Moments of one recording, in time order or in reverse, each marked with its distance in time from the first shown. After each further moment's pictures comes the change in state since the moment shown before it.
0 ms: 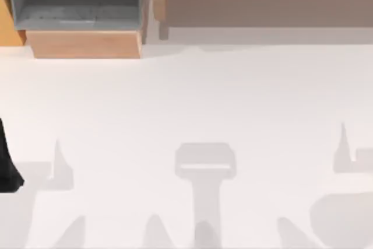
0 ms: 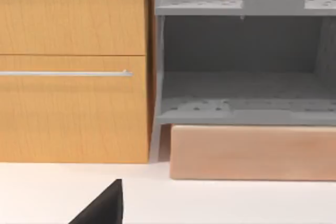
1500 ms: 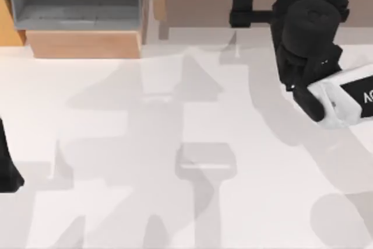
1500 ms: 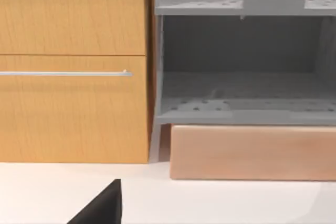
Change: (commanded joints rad) left arm 0.000 0.000 0.000 0.000 0.000 0.000; right arm 0.429 1.845 0.892 0.832 0.512 0.017
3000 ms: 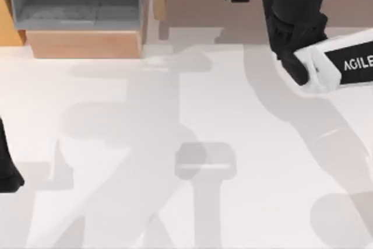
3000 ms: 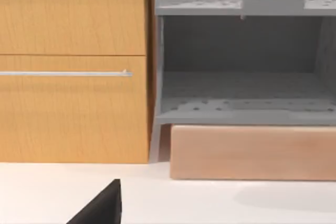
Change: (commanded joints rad) left arm 0.000 0.000 0.000 0.000 0.000 0.000; right arm -0.064 0.161 0.271 -0.110 -0.061 -0.002
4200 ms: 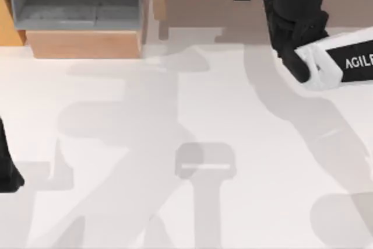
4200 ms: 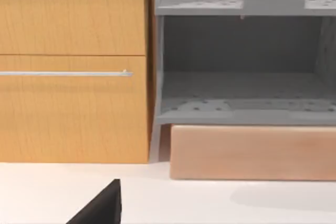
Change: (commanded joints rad) left arm 0.000 0.000 0.000 0.000 0.000 0.000; right arm 0.003 -0.016 0.006 -0.020 -0.001 0.002
